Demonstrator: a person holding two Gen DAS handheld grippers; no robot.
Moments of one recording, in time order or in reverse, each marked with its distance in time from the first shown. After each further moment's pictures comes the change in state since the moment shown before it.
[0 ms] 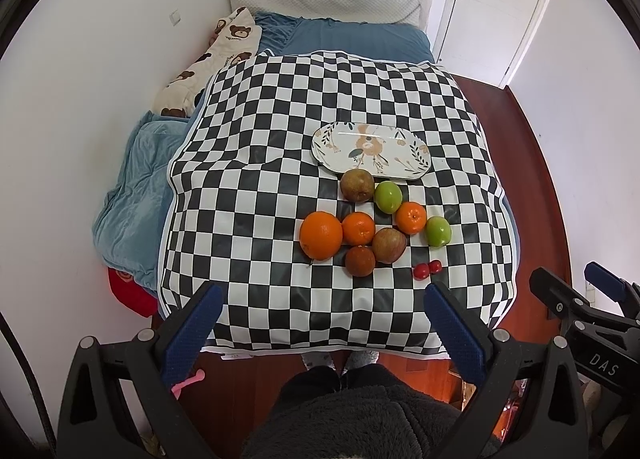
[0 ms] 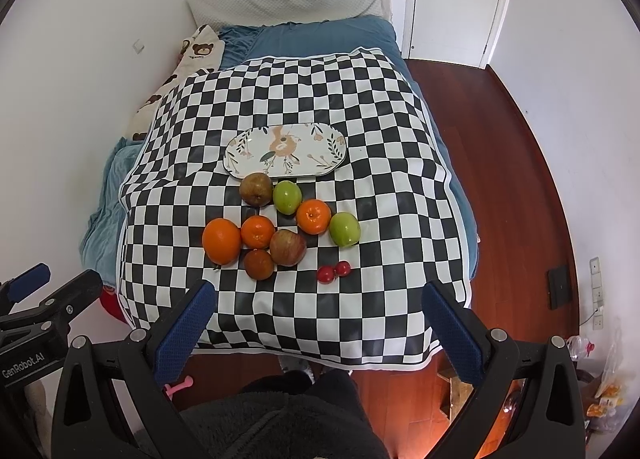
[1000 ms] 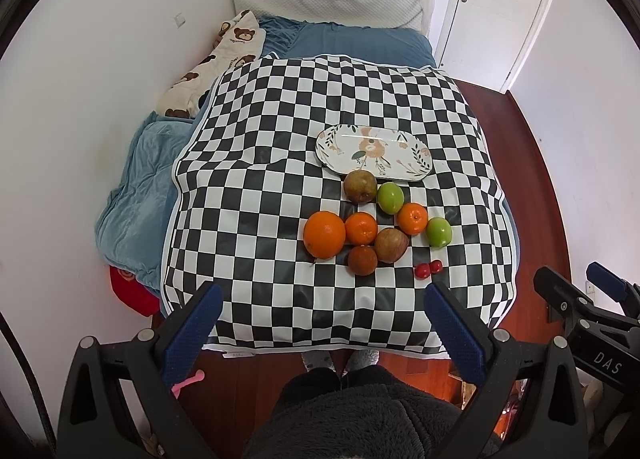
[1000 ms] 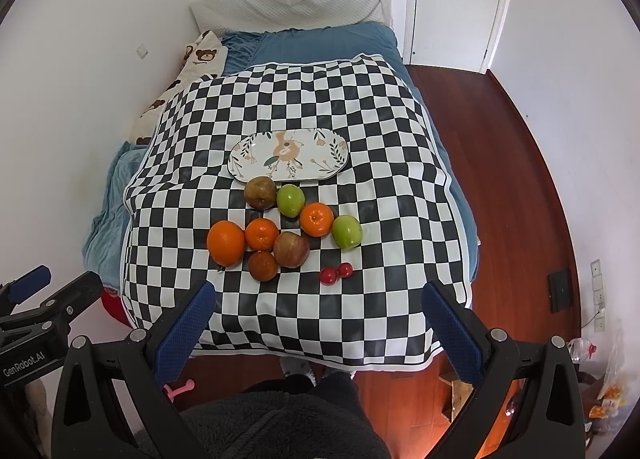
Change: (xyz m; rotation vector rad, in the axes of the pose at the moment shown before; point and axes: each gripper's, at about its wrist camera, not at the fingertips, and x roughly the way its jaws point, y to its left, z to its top) left arm -0.001 0.000 -0.001 0.001 -0.008 0.000; right arm -0.009 0.002 -0.006 0.004 -0.008 0.004
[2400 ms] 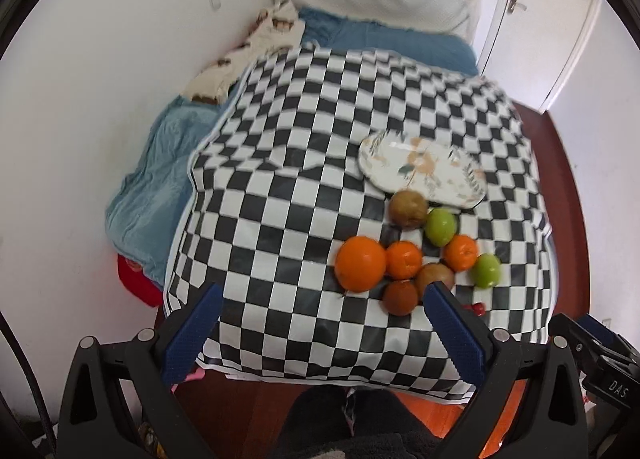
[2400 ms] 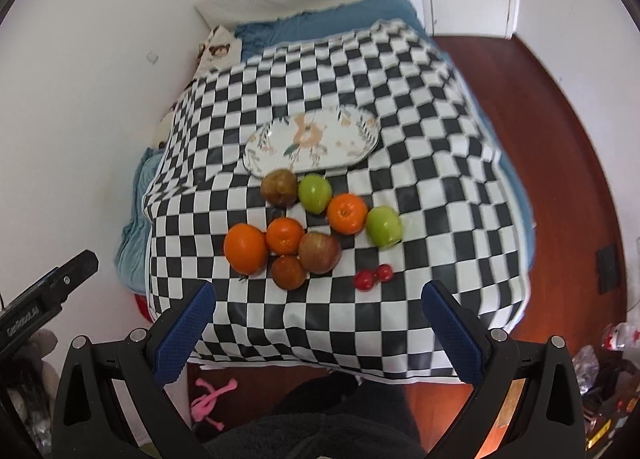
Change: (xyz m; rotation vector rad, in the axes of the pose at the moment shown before) left arm 0.088 0.019 0.060 -0.091 0.053 0.083; right arm 0.115 -0.022 0.021 0.097 0.130 0.207
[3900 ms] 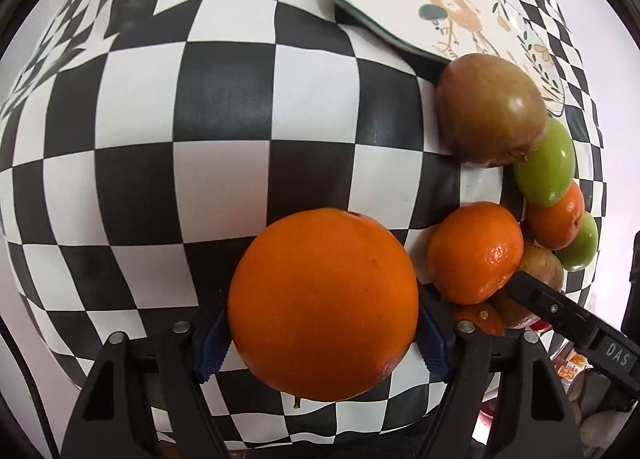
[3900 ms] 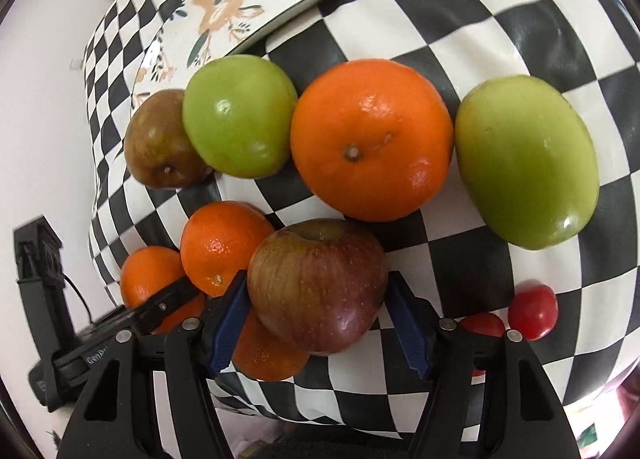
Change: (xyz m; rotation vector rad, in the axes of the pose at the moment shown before) left arm 0.388 -0.069 0.103 0.184 0.386 -0.200; right arm 0.314 0.005 0.044 0.303 0.244 0.091
